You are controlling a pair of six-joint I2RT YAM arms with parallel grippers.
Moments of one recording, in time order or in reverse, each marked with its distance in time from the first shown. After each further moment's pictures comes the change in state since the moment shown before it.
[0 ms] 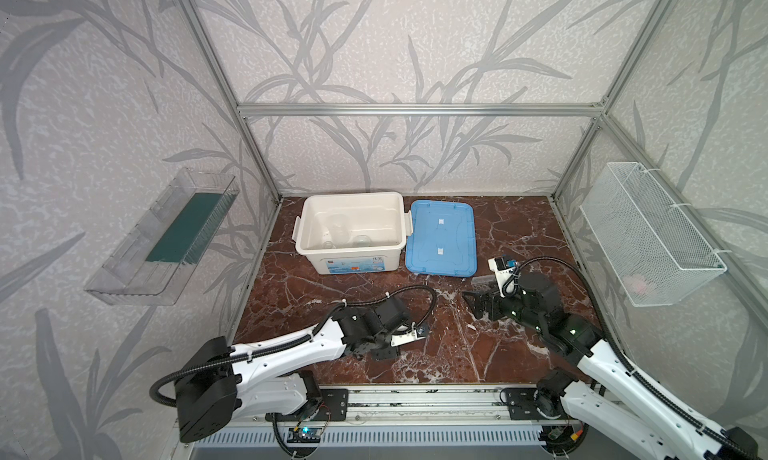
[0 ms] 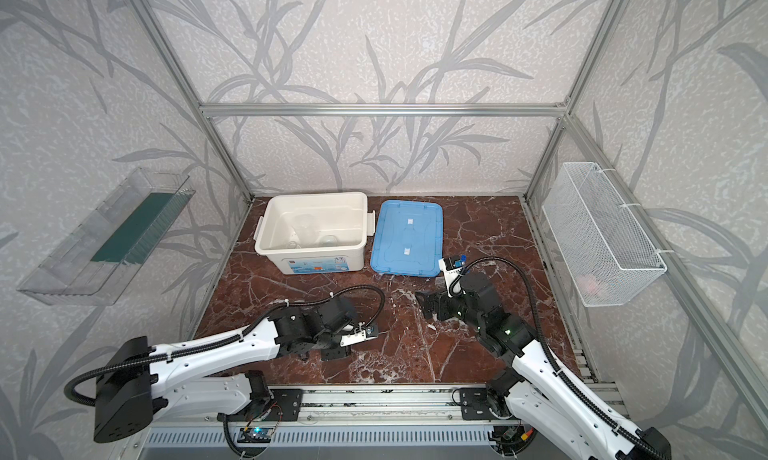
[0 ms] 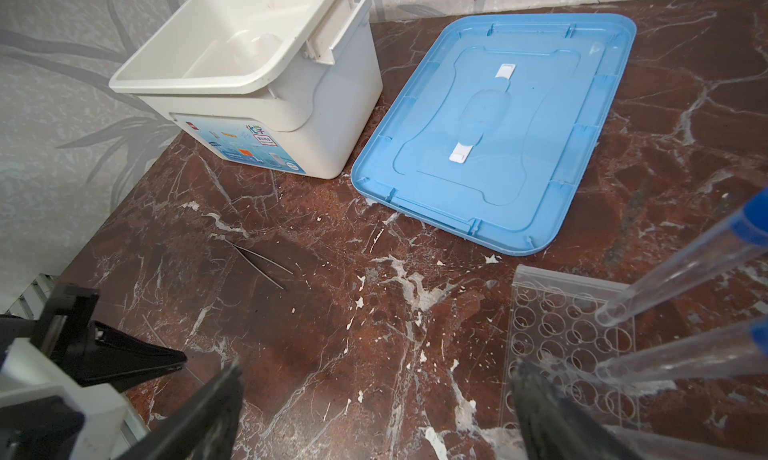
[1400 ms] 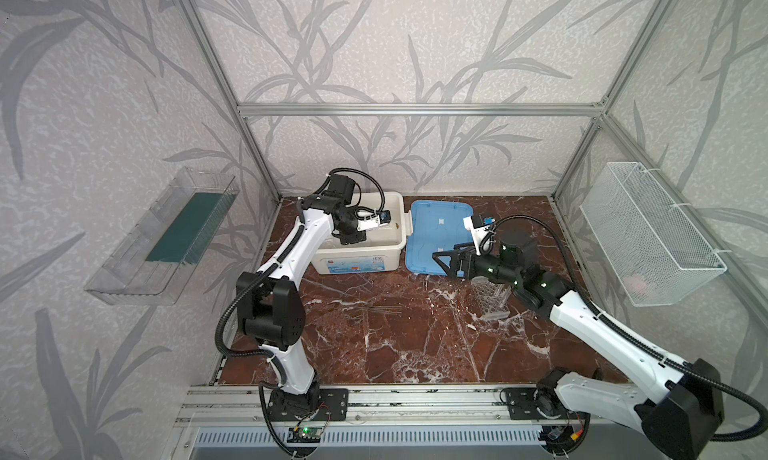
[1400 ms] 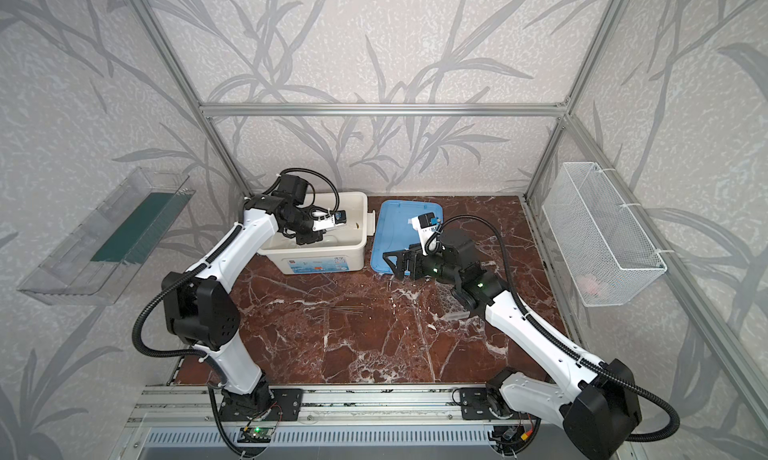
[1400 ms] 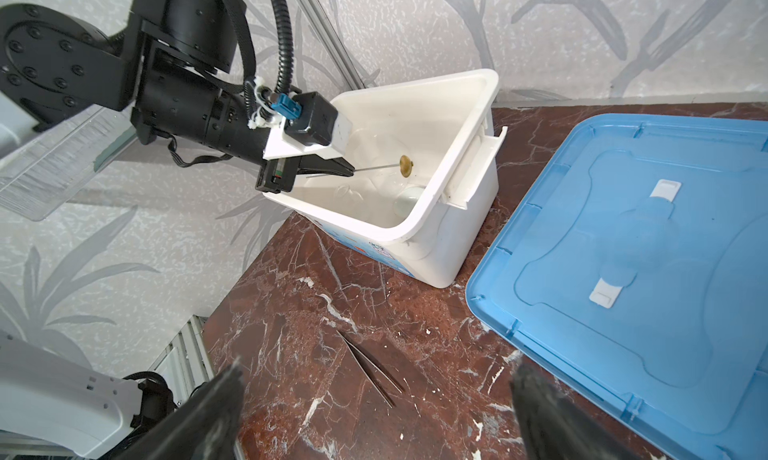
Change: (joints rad) left arm 0.792 0.636 0.922 -0.247 0.229 0.716; right arm 0.000 0.395 0.330 0.253 -0.232 0.103
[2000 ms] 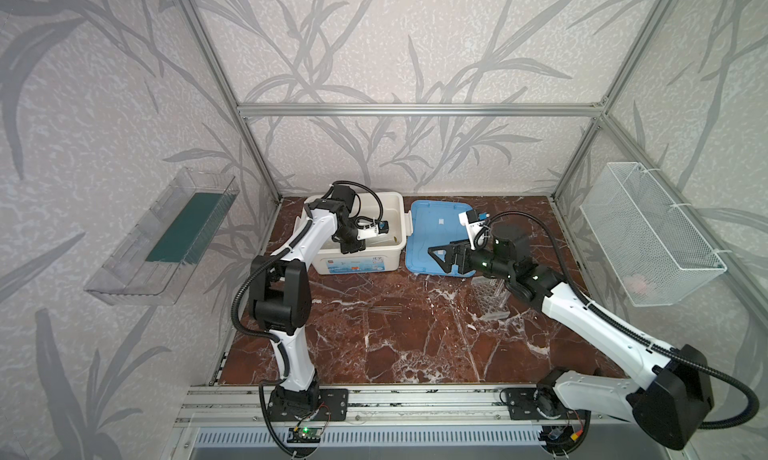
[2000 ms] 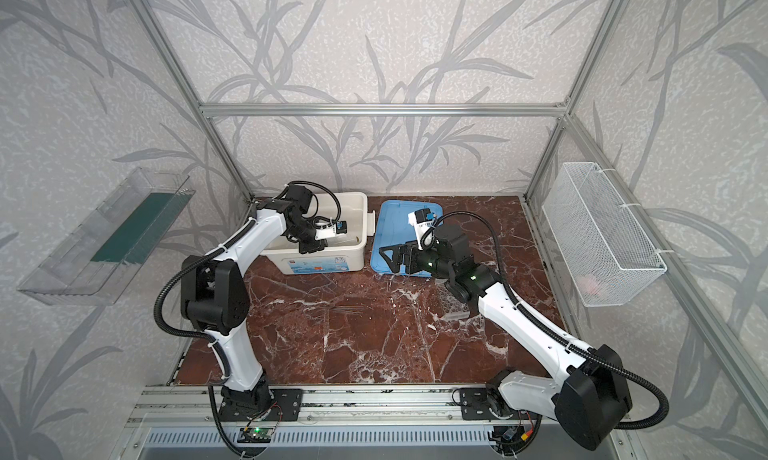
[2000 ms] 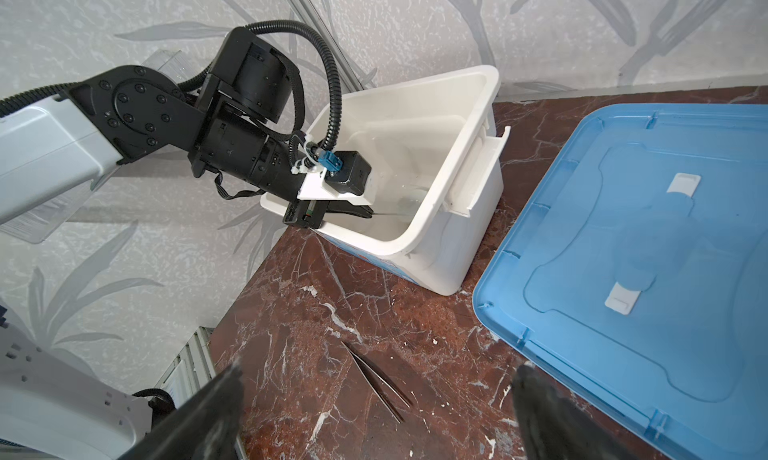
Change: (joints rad) left arm 0.015 0.114 -0.027 -0.018 0.053 0.018; right arm 0.000 0.073 0.039 0.027 -0.002 0.041
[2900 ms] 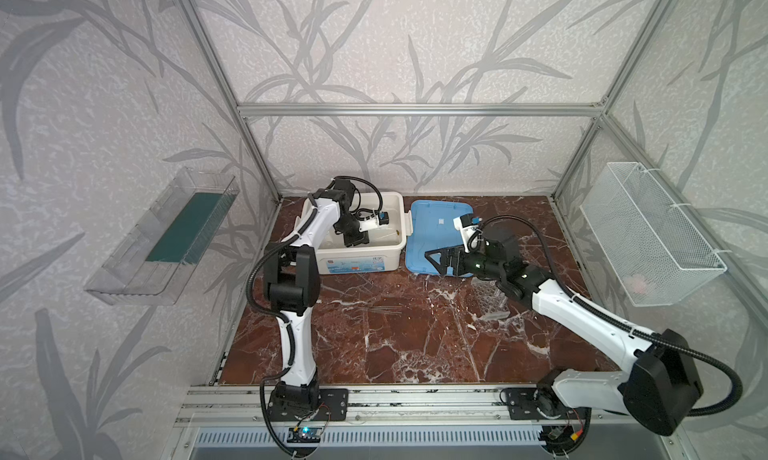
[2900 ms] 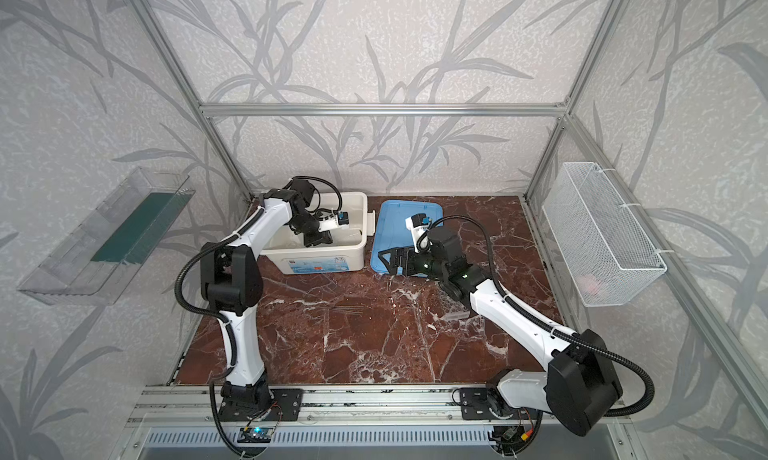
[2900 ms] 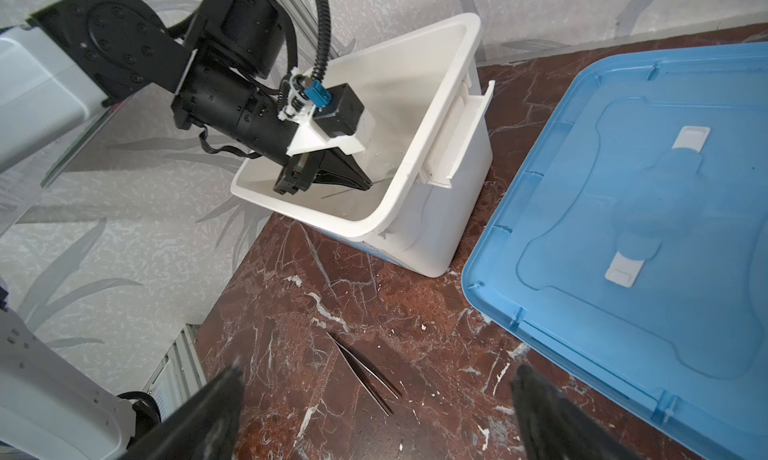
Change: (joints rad) left arm 0.035 0.234 0.238 -0.116 0.097 -0.027; right arm 0.000 0.077 -0.037 0.044 0.005 0.026
